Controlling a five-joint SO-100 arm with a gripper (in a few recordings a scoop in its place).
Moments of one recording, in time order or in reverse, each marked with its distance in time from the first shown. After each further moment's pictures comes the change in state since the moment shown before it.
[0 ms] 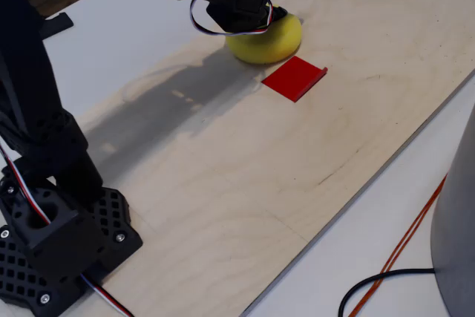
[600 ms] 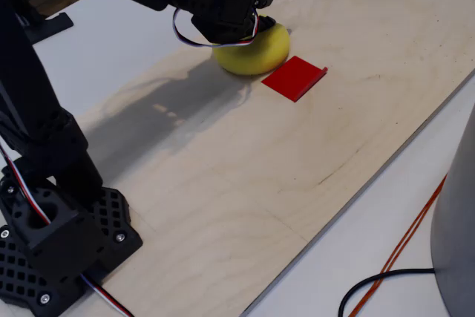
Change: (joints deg) arm 0.0 7.1 9.9 -2.7 0.0
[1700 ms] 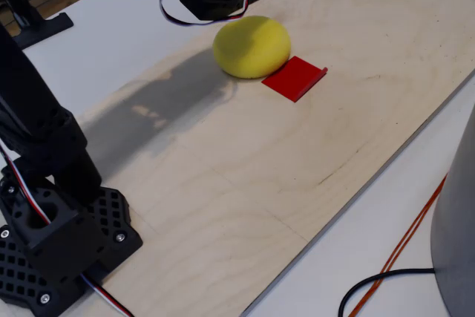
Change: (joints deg) arm -4.0 8.8 1.7 0.4 1.8
